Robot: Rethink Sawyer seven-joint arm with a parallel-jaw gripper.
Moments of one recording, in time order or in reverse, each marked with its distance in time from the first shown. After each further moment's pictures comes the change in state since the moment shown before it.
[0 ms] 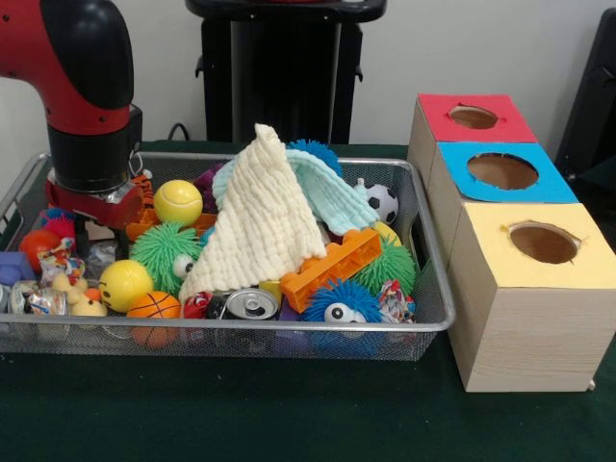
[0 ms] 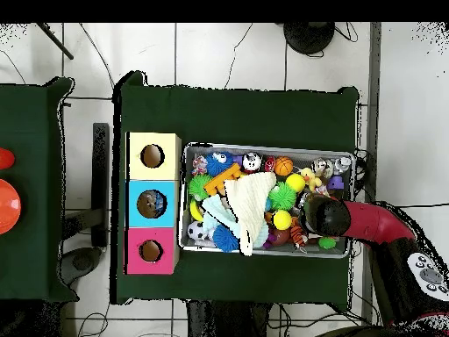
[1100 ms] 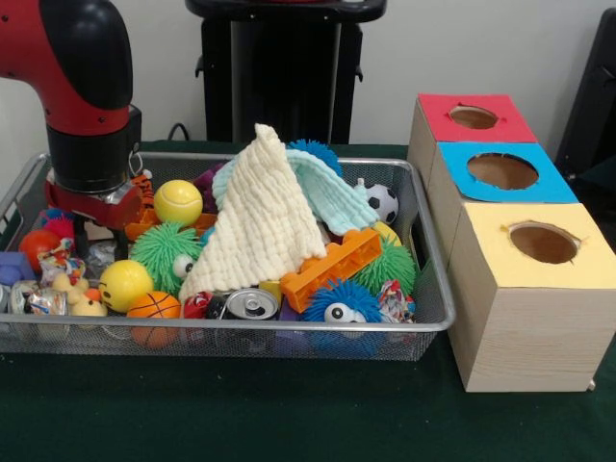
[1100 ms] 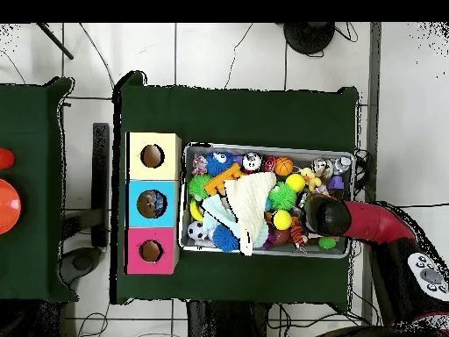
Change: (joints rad) arm -0.002 0.001 0.001 -0.002 0.000 0.000 0.000
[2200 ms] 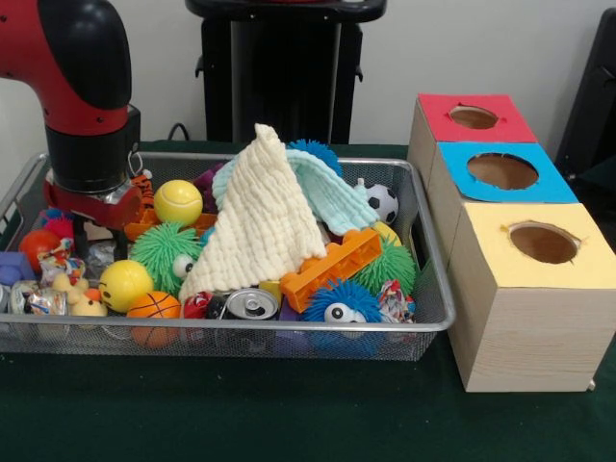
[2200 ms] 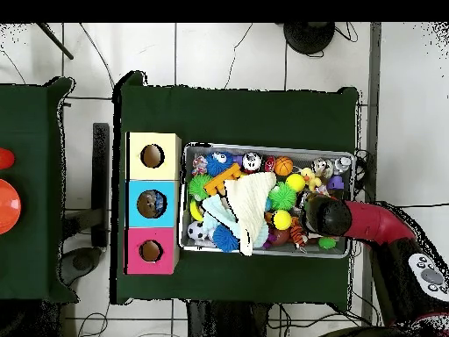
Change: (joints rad) arm -0.005 0.001 0.005 0.000 0.000 0.000 0.000
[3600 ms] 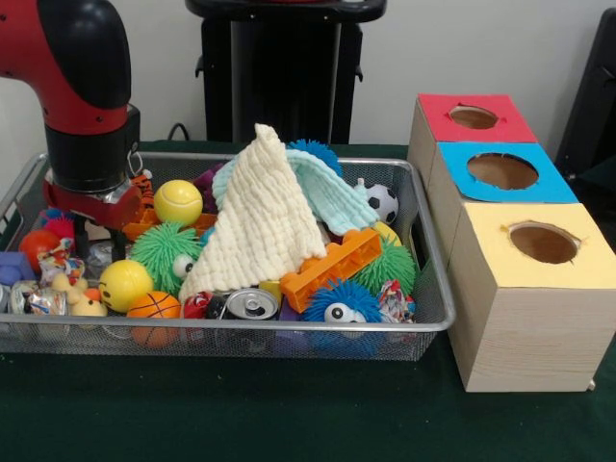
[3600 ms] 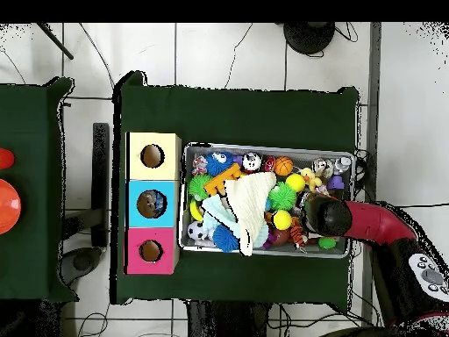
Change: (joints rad) arm 0.000 -0.002 0.000 0.000 0.000 0.000 0.000
